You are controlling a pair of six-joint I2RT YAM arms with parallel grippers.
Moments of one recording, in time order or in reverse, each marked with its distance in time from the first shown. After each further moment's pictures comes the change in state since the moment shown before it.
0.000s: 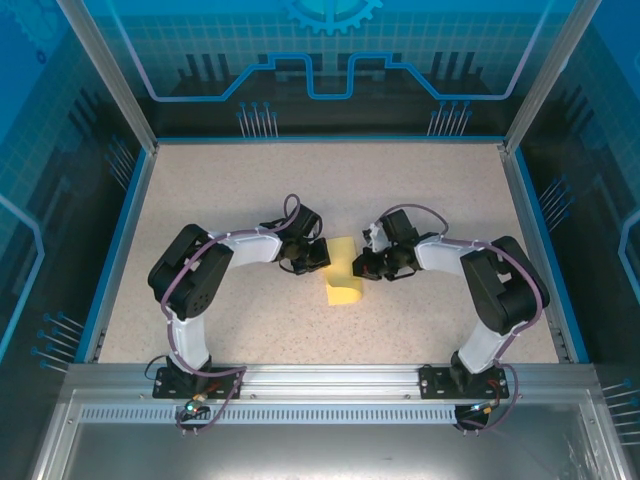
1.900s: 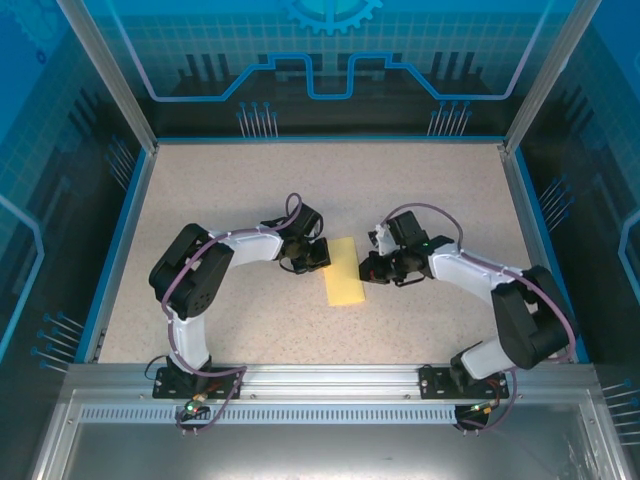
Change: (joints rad) left arm -0.002 0.003 0.025 -0.035 0.000 0.039; right arm 0.027 -0.210 -0.031 -0.166 0.074 -0.023
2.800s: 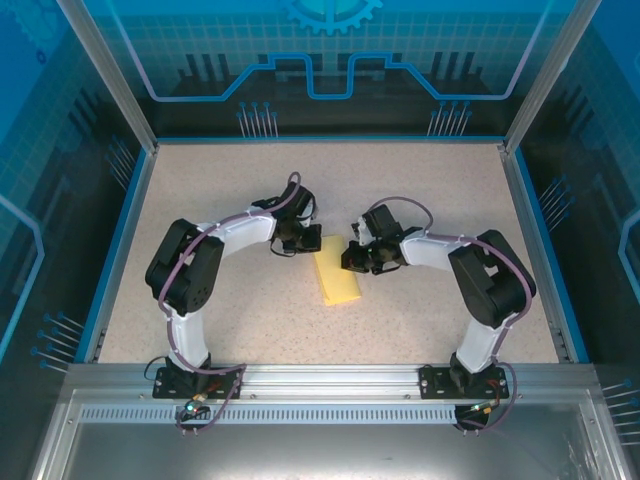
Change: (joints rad) left arm 0.082 0.001 0.164 -0.191 -0.009 0.343; right arm 0.054 0.286 0.144 0.182 0.080 0.118
